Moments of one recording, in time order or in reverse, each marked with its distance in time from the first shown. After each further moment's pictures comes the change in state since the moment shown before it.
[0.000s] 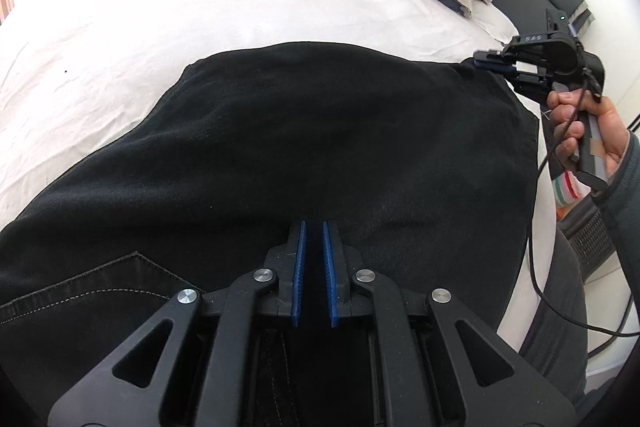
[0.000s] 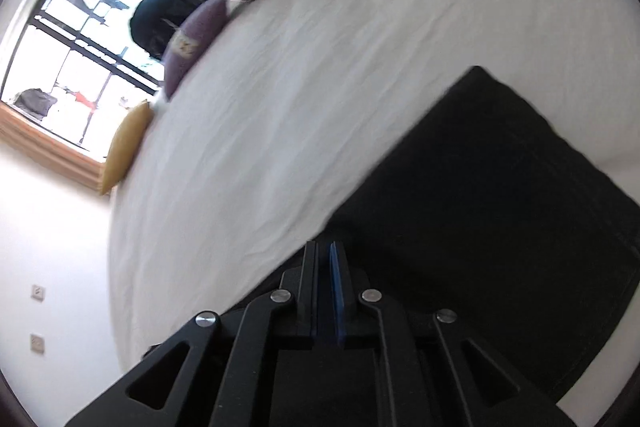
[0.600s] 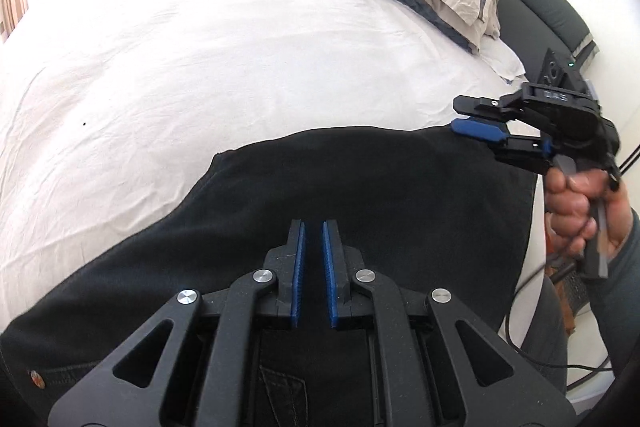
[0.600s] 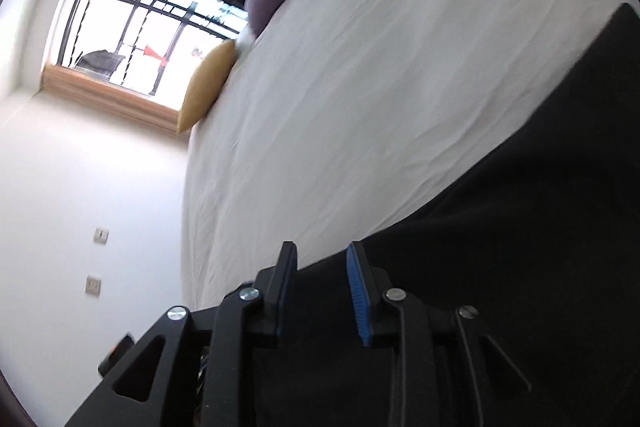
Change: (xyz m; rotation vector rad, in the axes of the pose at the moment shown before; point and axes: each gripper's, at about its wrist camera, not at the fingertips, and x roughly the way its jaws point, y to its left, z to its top) left arm -0.023 0.030 0.037 -0.048 -0.065 0.004; right arm 0.040 0.072 -0.049 -0.100 0.224 0.244
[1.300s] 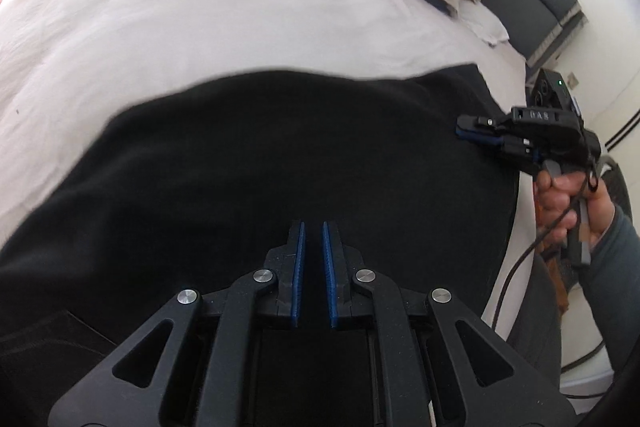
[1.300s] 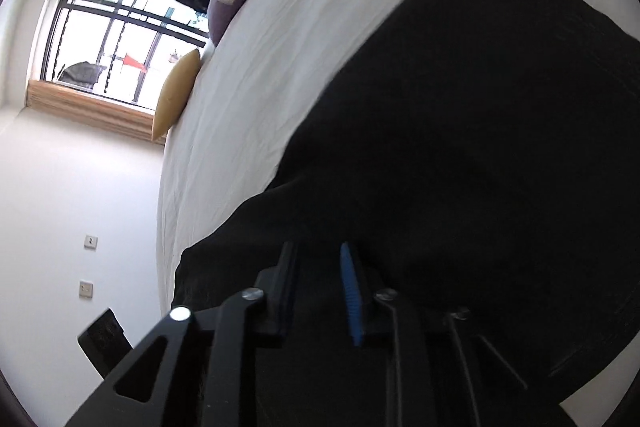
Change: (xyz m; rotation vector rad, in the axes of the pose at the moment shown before) left arm 0.025 -0.046 -0.033 0.051 0.119 -0.057; right arm -0.063 -0.118 -0.019 0.176 -0.062 -0.073
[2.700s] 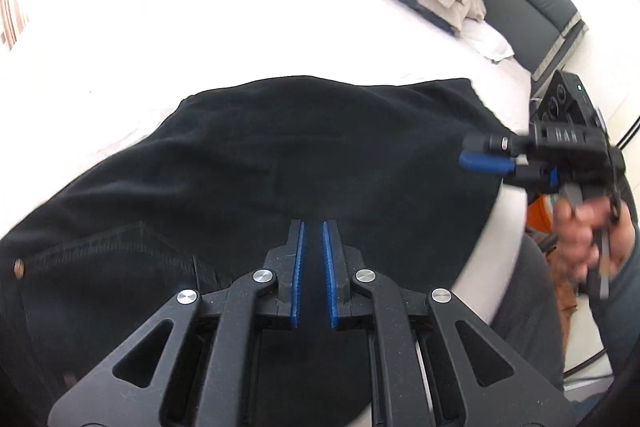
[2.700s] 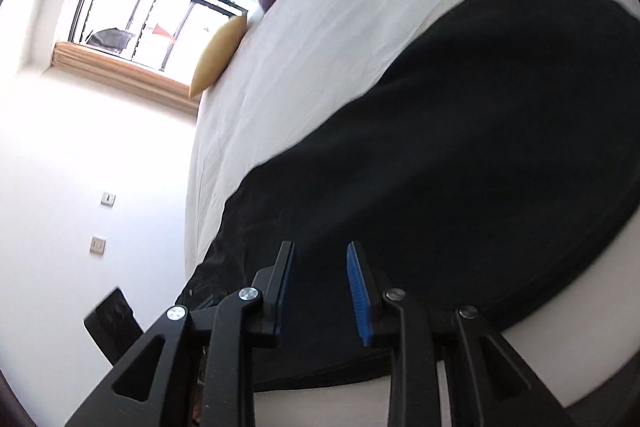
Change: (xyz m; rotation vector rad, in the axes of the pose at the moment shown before) left arm -0.065 0.000 -0.046 -0.017 -0.111 0.081; right arm -0.009 0.077 -0.083 -0.170 0.118 0.060
